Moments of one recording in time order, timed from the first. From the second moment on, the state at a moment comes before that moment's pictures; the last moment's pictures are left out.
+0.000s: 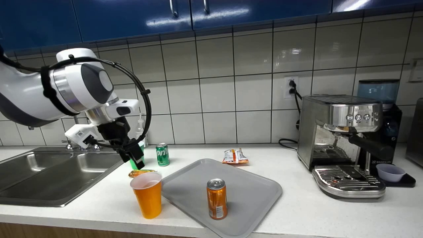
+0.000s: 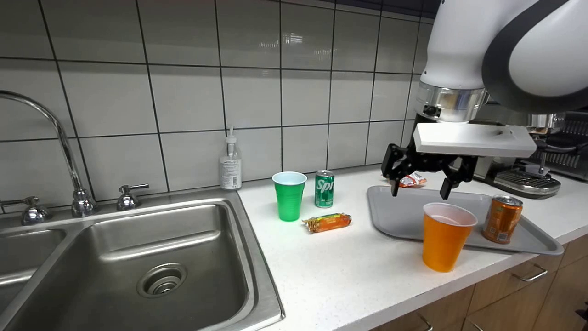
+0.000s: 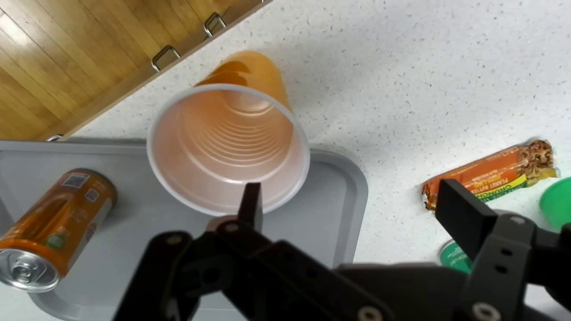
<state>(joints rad) 0.30 -0.14 -0.23 -2.77 -0.52 2.81 0.94</state>
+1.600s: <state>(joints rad) 0.07 0.07 -0.04 -2.67 -0.17 2.81 0.51</state>
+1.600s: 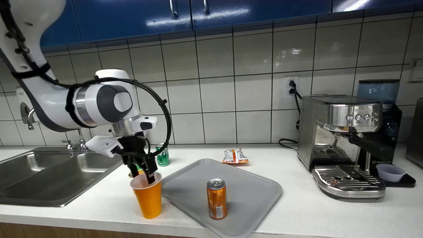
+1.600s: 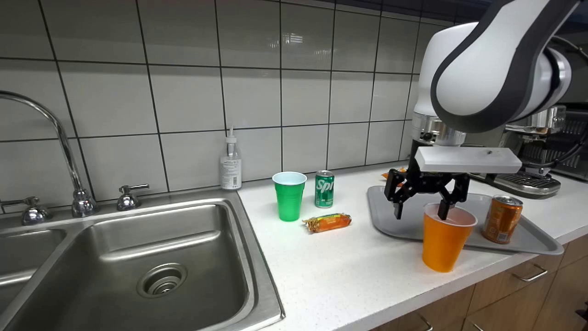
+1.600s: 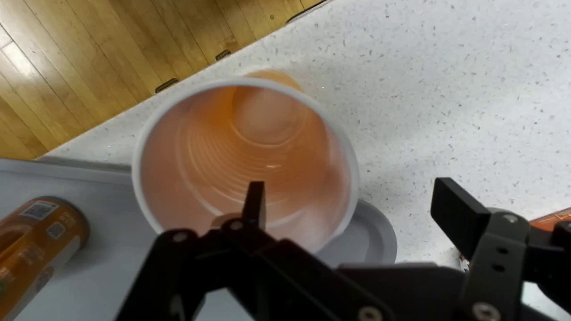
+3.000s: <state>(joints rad) 0.07 0.02 -0.04 -2.63 -0.21 2.81 0.47</state>
